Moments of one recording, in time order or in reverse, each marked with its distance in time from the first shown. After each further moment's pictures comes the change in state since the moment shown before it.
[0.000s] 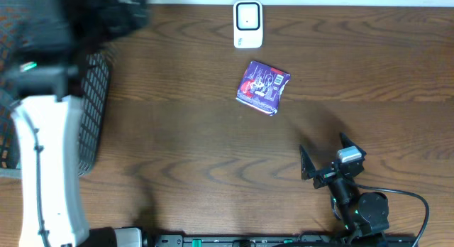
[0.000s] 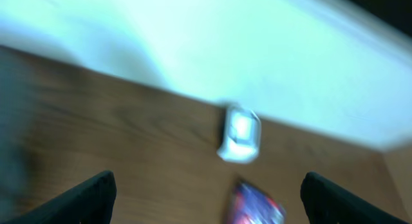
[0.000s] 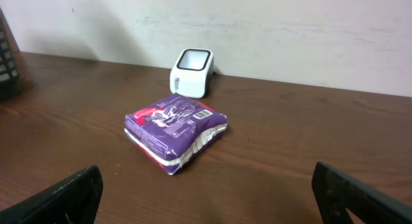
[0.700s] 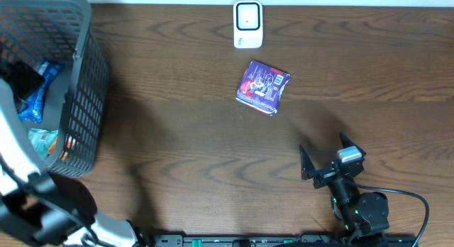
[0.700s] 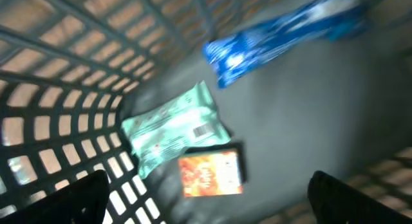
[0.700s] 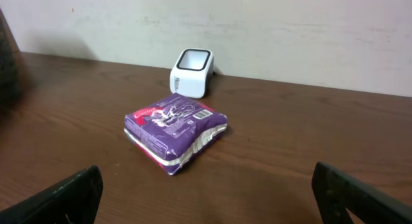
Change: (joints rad) left arm 0.484 0.261 -0.040 -0.396 -0.559 0.001; right arm 0.000 0.000 0.000 0.000 0.001 0.000
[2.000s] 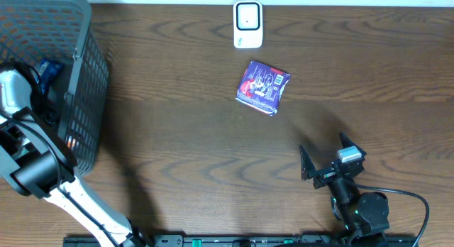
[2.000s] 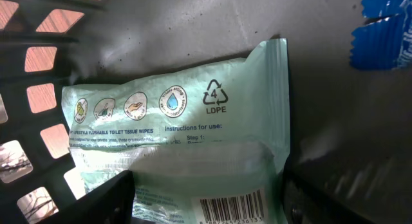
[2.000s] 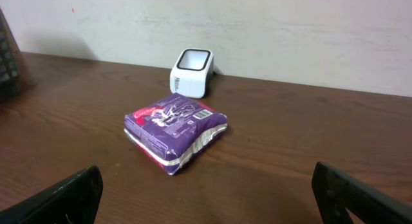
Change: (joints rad) left arm 0.046 0.424 -0.083 0.003 -0.145 -0.157; right arm 0.000 0.000 0.000 0.000 0.000 0.000
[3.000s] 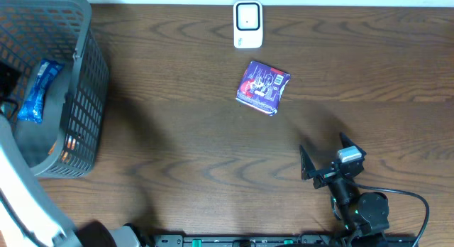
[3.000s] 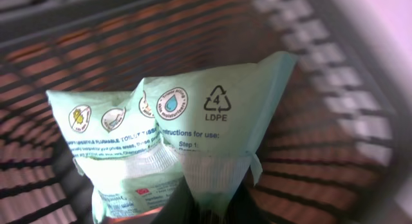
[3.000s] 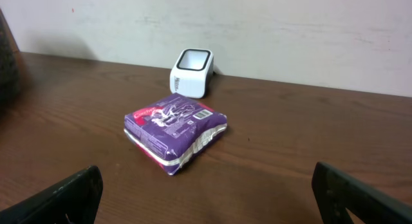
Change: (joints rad) left arm -0.011 -0.716 0.011 0.189 0.405 0.079; right arm 0.000 0.000 0.000 0.000 0.000 0.000
